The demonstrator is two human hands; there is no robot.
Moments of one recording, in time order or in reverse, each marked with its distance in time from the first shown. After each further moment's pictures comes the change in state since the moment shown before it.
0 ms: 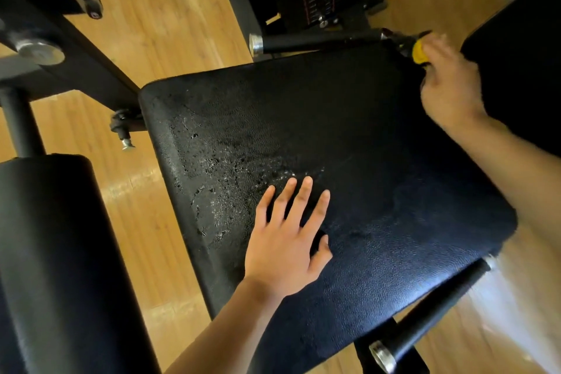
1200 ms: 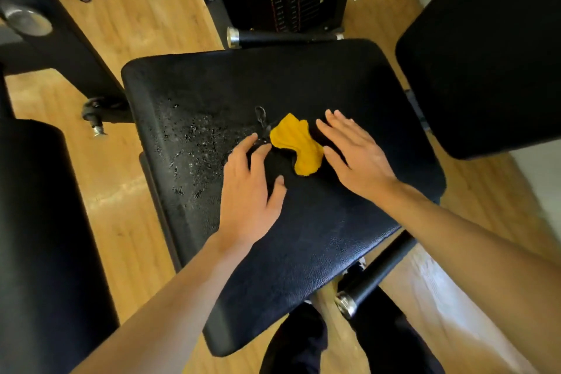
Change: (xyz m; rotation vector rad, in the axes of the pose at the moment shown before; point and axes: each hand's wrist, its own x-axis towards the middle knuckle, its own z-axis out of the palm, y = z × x) left_hand -0.003 0.002 -0.010 -0.455 0.308 -0.219; right_hand -0.165 -0.037 0.018 0.022 -0.164 -0.402
